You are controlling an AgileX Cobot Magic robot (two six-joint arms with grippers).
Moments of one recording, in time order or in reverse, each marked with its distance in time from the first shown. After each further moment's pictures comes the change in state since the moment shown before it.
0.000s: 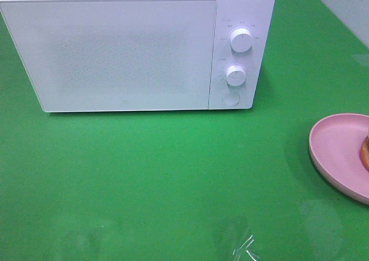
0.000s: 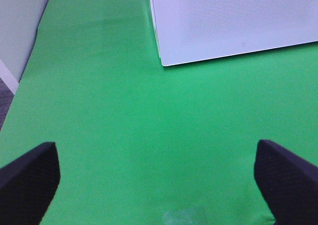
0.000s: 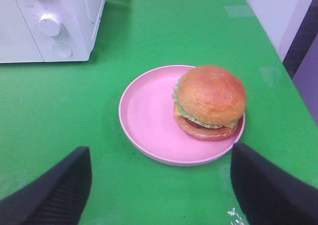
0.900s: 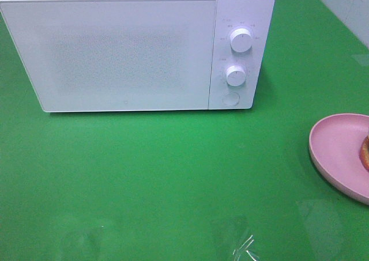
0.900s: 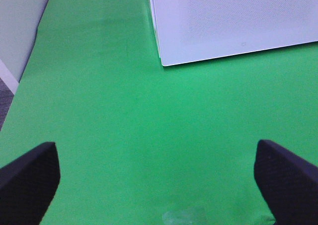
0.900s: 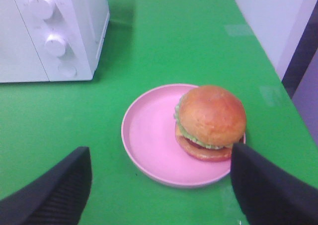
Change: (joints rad) left arm 0.000 0.000 0.000 0.000 0.000 0.000; right arm 0.000 0.023 -0.018 -0.001 -0.078 0.000
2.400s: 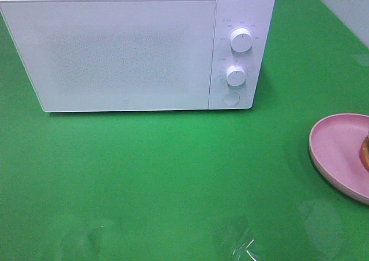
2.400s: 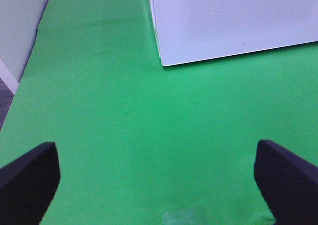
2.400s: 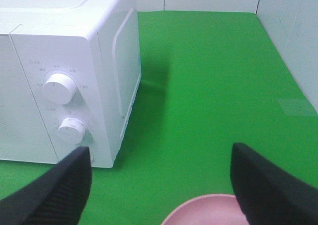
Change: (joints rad) left arm 0.000 0.000 0.000 0.000 0.000 0.000; right arm 0.000 0.763 0.108 0.000 -1.009 0.001
